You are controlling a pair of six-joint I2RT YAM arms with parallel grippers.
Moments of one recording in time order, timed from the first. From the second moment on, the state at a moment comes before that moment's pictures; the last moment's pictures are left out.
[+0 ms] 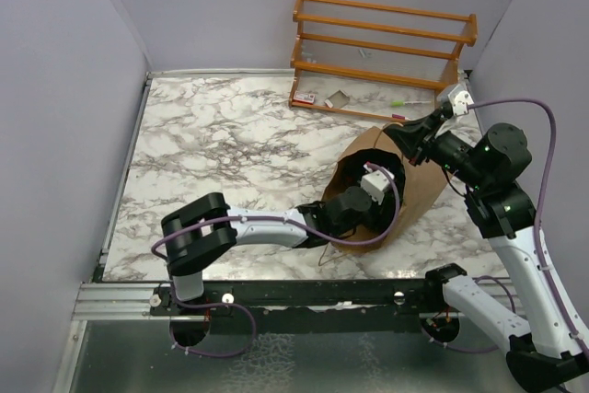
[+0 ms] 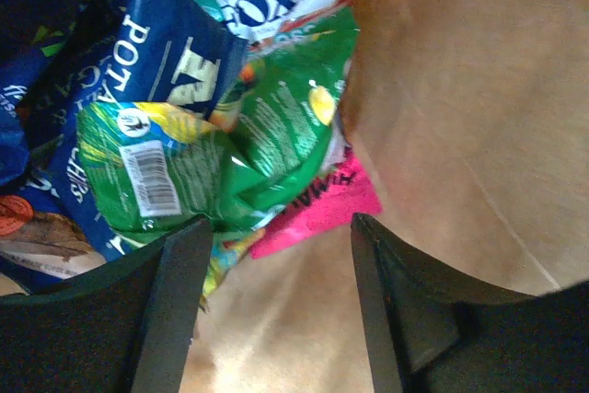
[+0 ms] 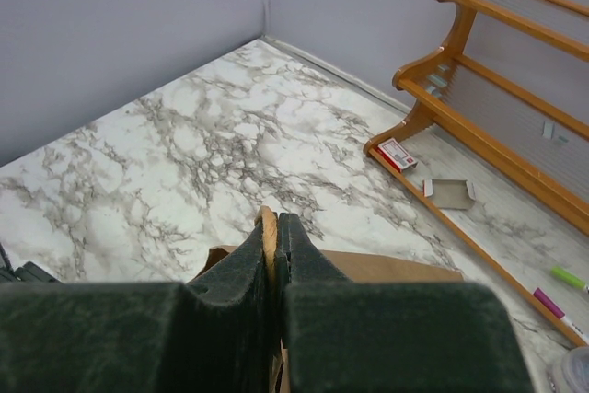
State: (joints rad) left arm -1.25 1.77 1.06 0.39 -0.26 -0.34; right arm 0.30 0.81 1.06 -0.21 -0.50 0.02
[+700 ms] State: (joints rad) left arm -1.17 1.92 1.22 0.34 -0.28 -0.22; right arm 0.30 0.78 1.05 -0.21 -0.49 0.02
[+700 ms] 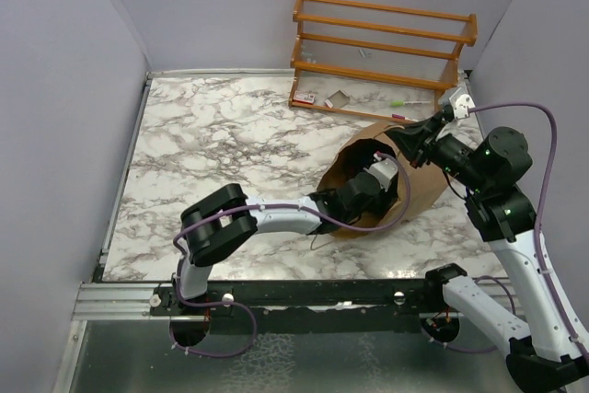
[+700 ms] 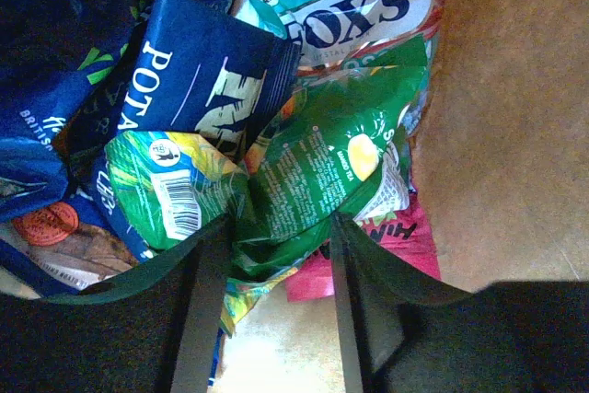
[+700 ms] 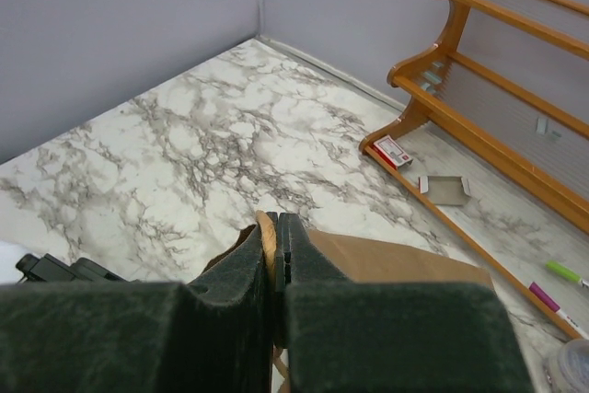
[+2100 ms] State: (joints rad) left arm -1.16 1.18 0.90 0.11 -0.30 -0.24; right arm 0.30 0.74 1.00 -0.18 -0.43 0.03
